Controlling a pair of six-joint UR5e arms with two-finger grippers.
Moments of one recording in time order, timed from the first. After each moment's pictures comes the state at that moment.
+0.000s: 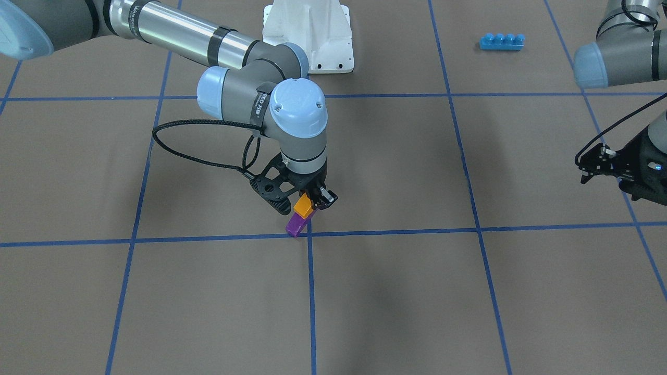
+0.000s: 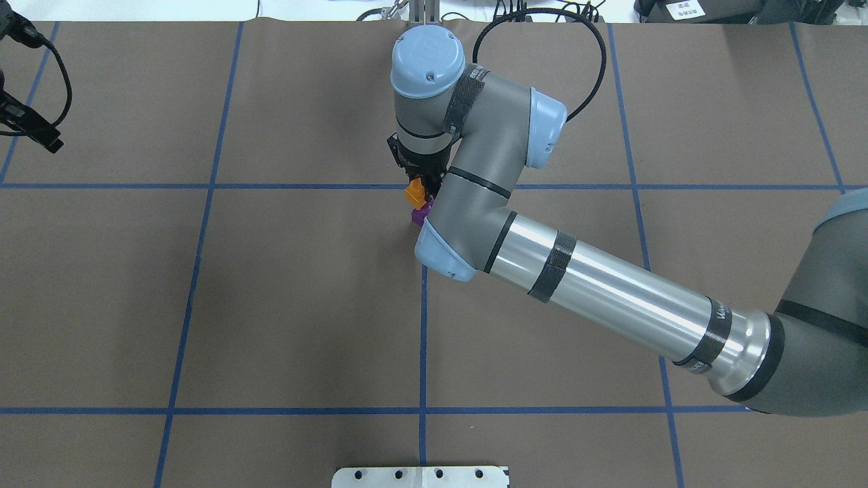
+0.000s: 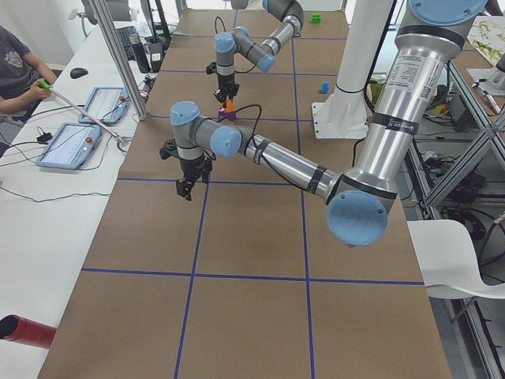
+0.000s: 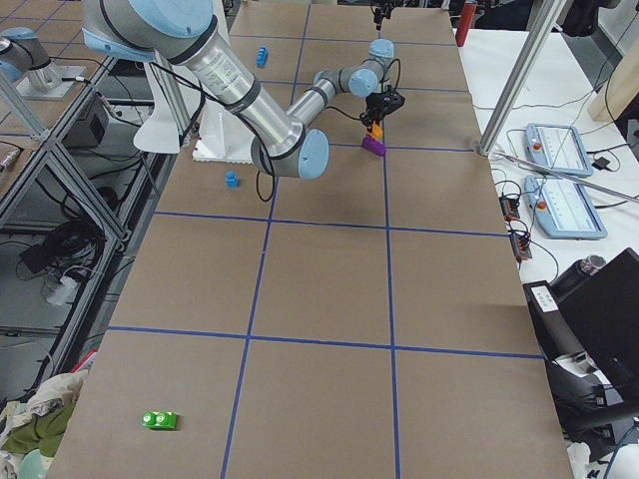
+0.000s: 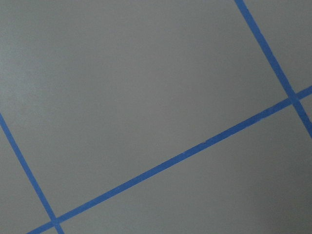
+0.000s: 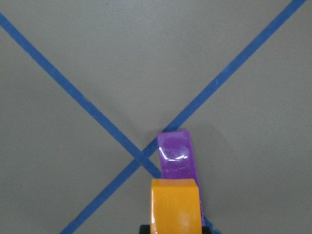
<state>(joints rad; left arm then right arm) -1.20 -1.86 -1.70 -1.48 -2.16 0.02 0.64 -0.57 1.23 -1.52 1.98 1.91</state>
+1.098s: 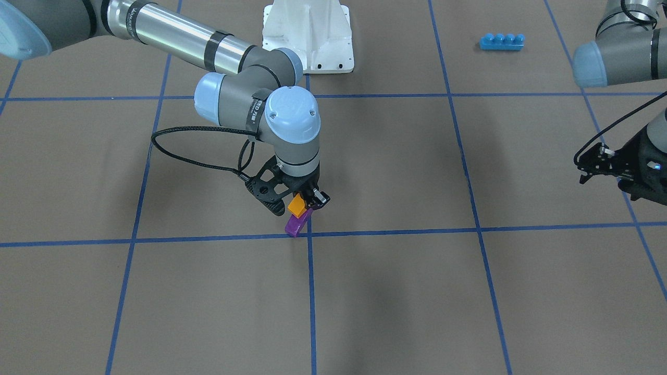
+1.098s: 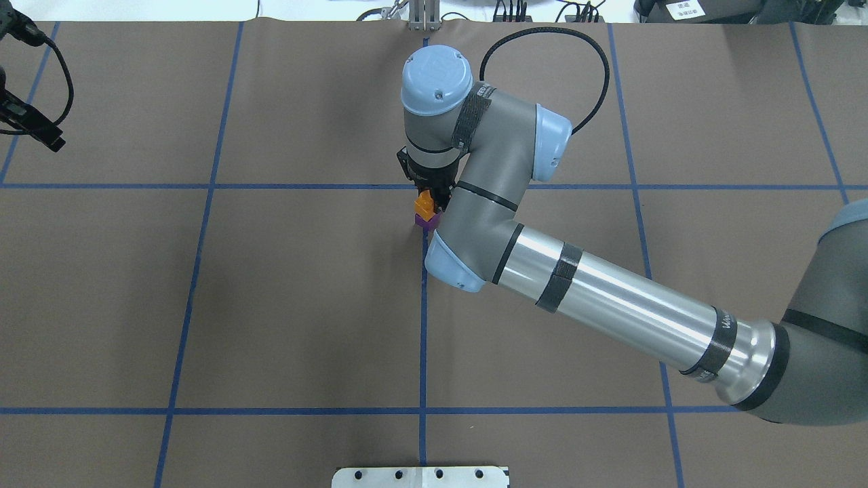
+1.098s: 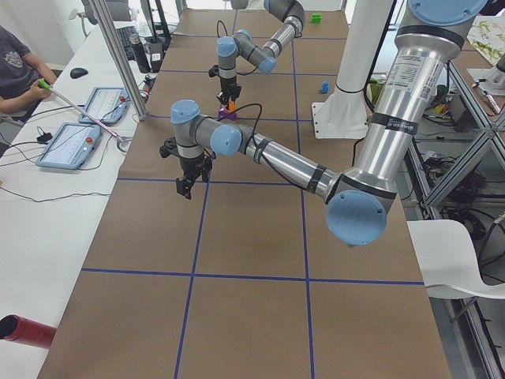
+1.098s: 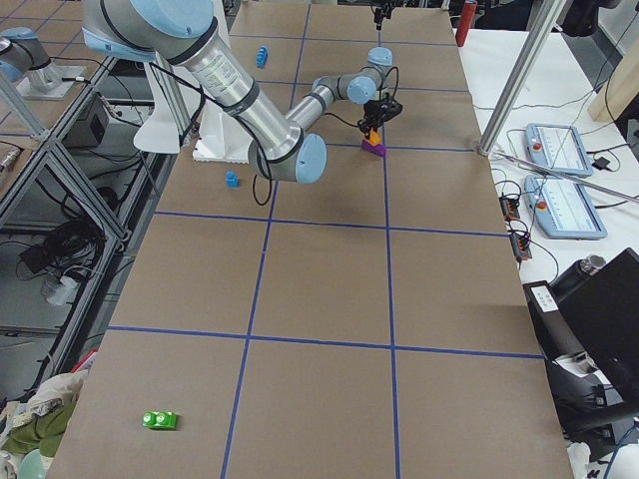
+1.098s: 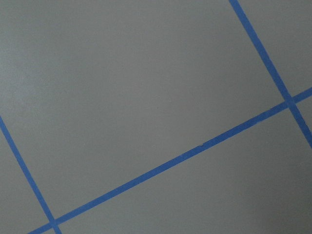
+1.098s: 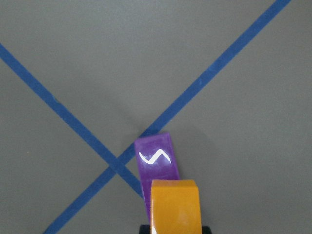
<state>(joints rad) -1.20 -1.87 -1.70 -1.48 -2.16 0.01 0.62 -0.60 1.23 -1.51 1.97 1.91</state>
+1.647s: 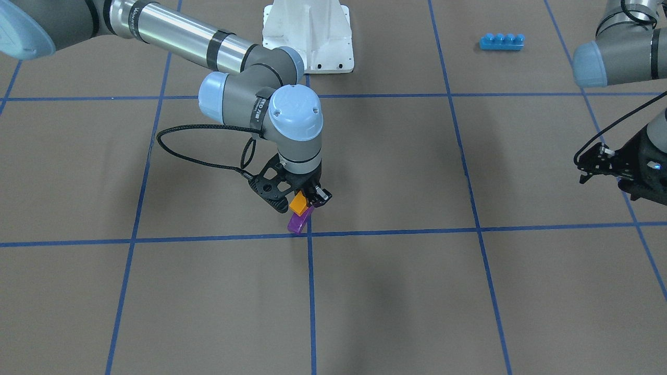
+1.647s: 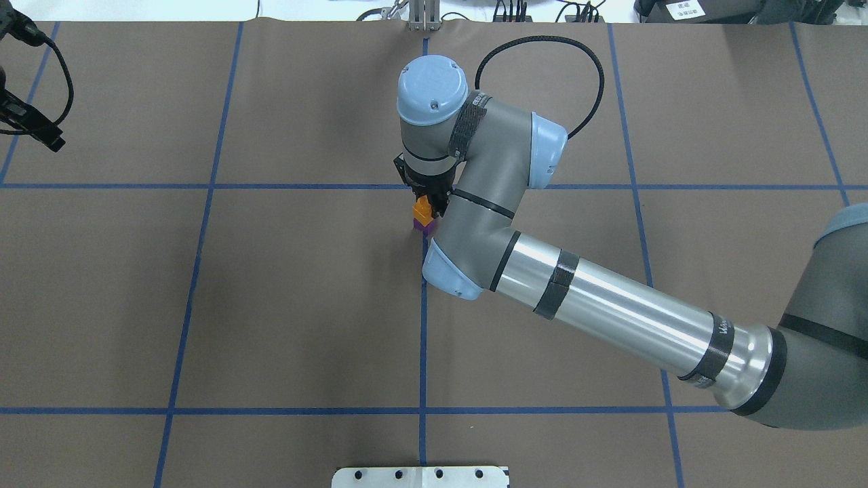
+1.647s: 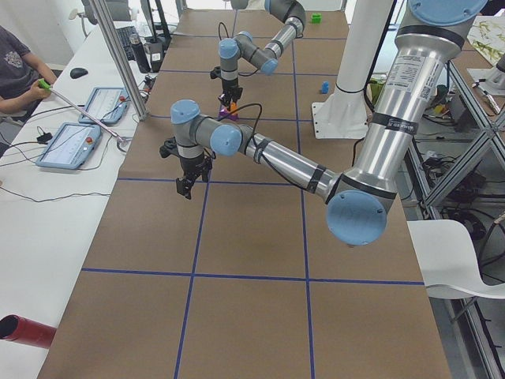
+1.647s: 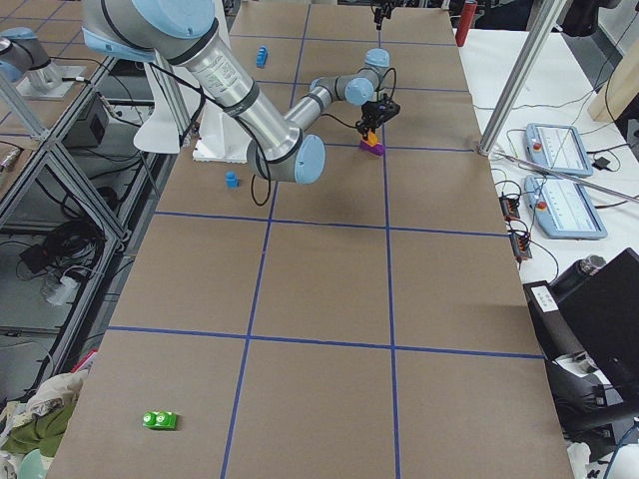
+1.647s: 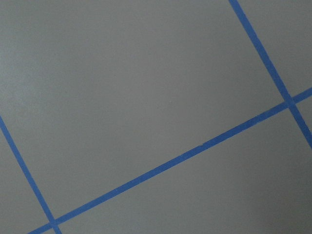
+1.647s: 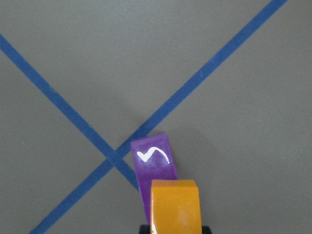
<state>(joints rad) -1.20 -1.87 -1.70 -1.48 -2.16 0.01 0.61 -0.60 1.23 -1.50 1.96 1.89</state>
